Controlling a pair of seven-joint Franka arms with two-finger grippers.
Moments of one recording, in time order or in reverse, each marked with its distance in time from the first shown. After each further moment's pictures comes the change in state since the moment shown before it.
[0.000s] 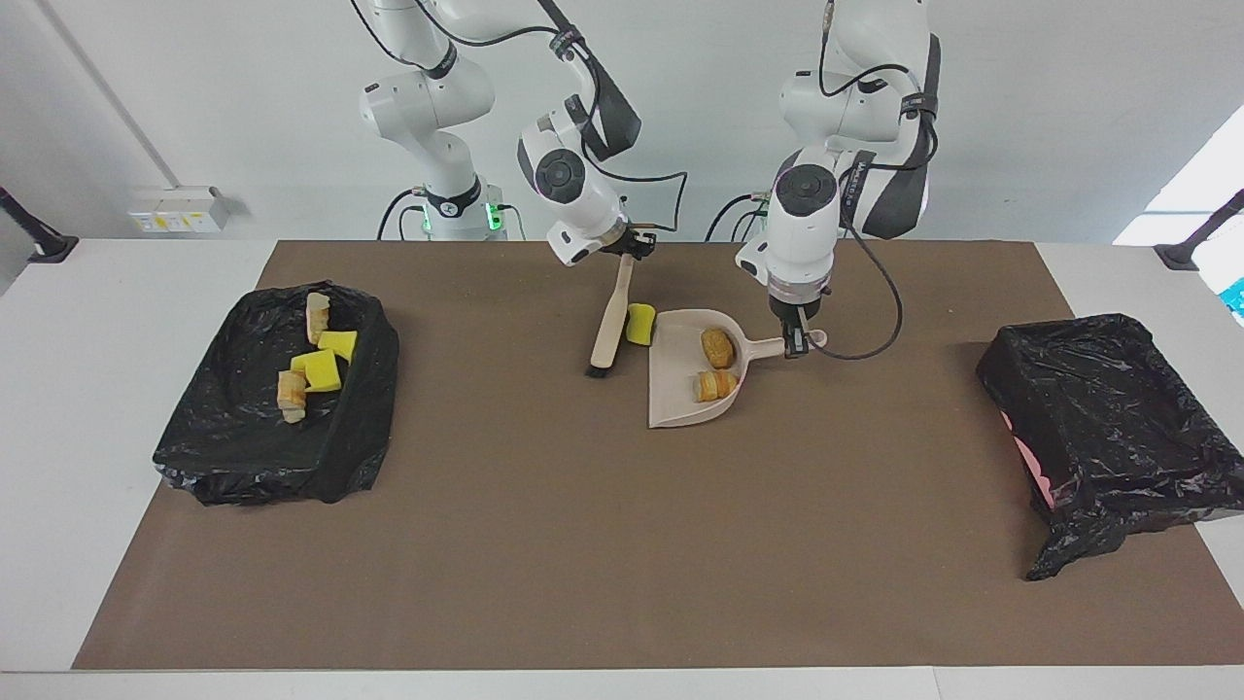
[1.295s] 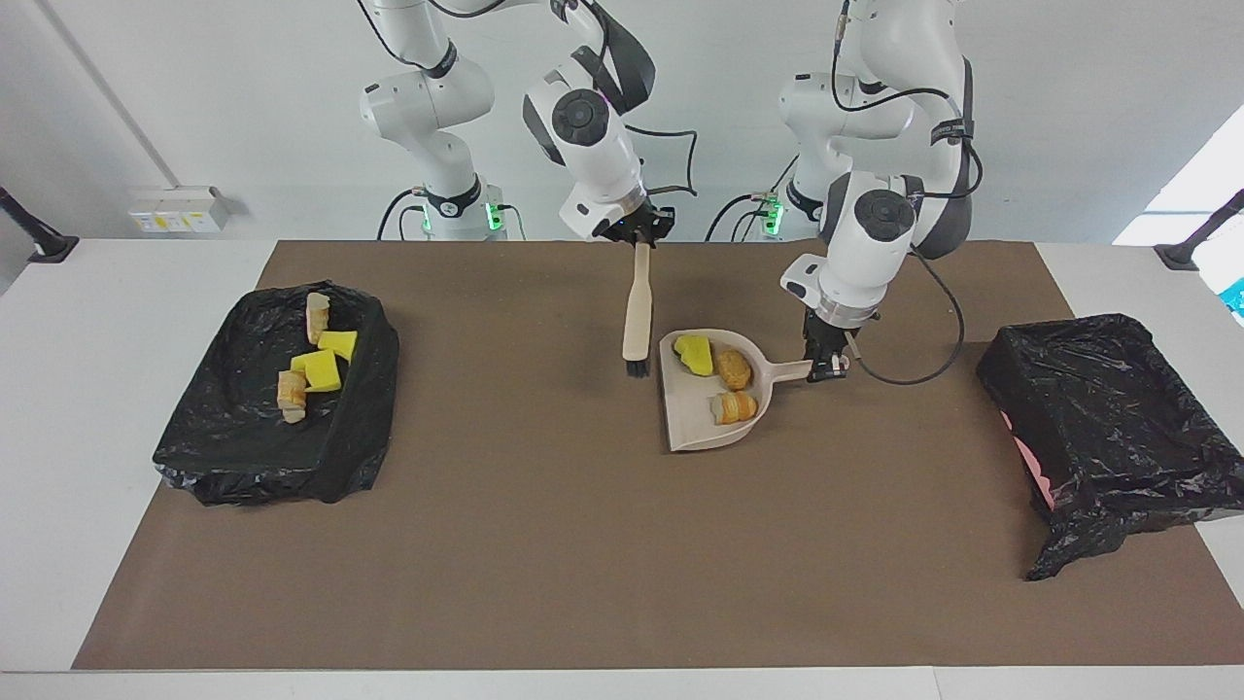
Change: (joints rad) left arm 0.168 0.043 0.014 -0.010 -0.166 0.156 0.215; right arm 0.003 -0.067 -0.017 0.177 -0.226 -0.162 -0.024
